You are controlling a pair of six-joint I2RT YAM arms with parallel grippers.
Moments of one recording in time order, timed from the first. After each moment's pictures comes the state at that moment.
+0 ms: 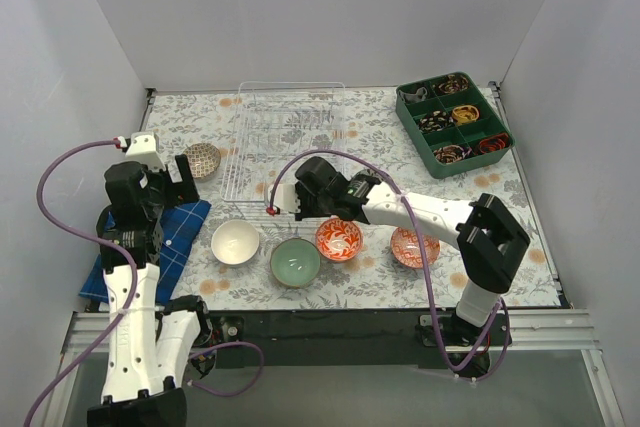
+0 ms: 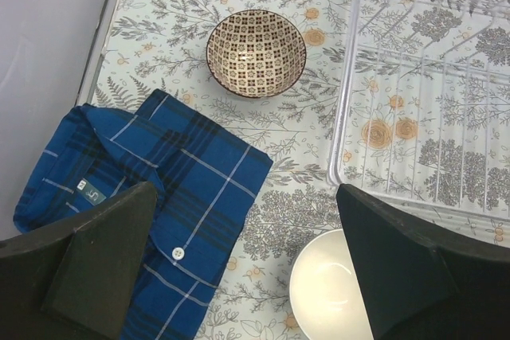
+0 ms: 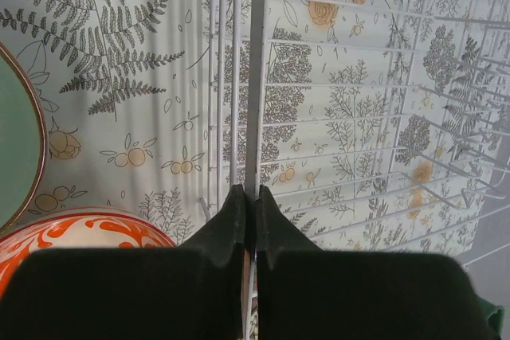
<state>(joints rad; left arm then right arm) 0.16 0.73 0.92 -0.62 0.02 -0.02 1.02 1.72 1.28 -0.38 0.03 -0.75</state>
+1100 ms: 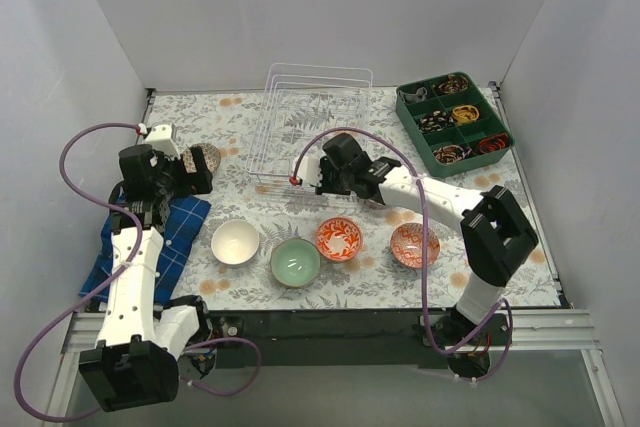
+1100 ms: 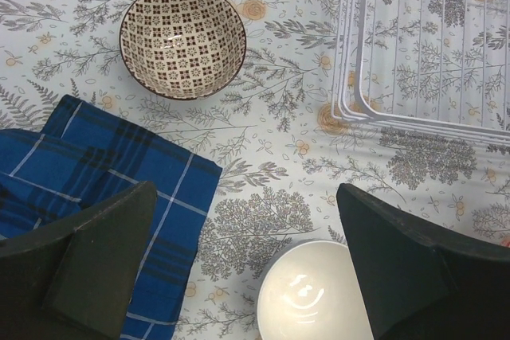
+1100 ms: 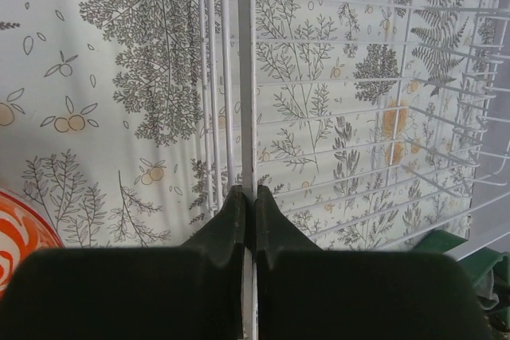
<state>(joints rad) 0.15 0.93 0.89 -0.50 0.20 -0.04 0.82 1.72 1.26 -0.34 -0.02 -0.79</state>
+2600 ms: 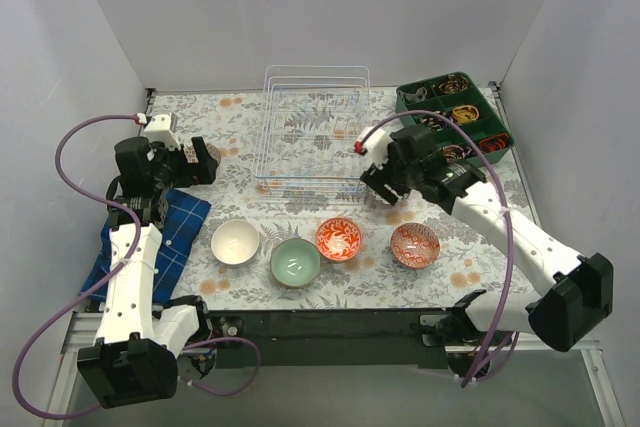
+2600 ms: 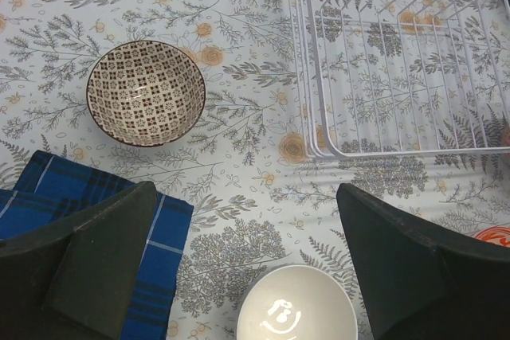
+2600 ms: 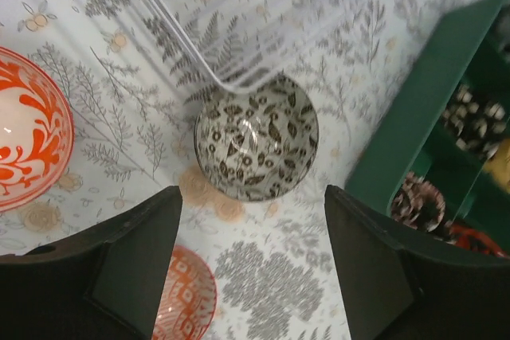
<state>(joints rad) 0.14 0.96 0.93 -0.42 0.32 -0.05 0.66 1.28 1.14 -0.59 0.05 -0.50</state>
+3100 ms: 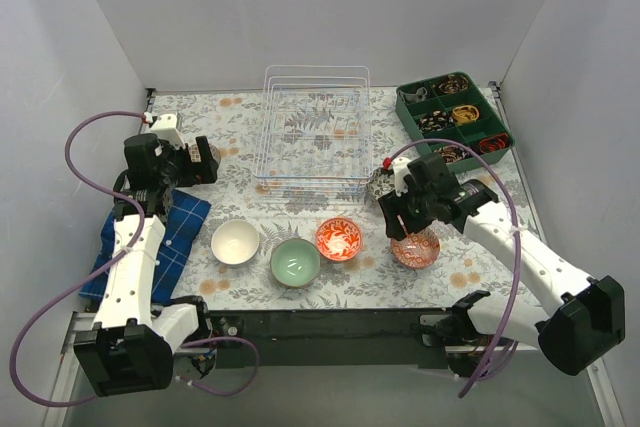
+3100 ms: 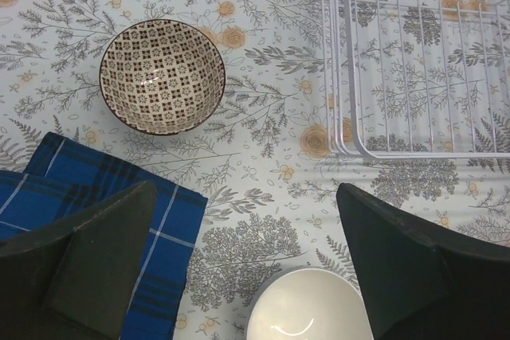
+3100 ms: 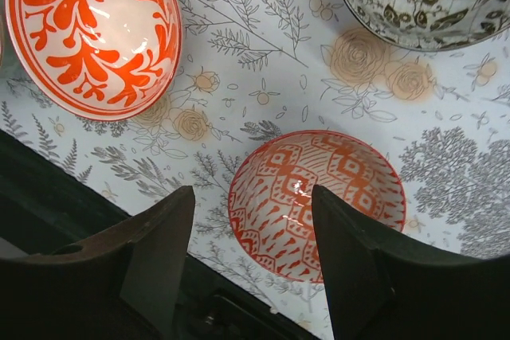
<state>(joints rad) 0.11 1.02 0.93 -0.42 0.23 -0.05 0.56 1.13 0.93 -0.81 -0.18 -0.03</state>
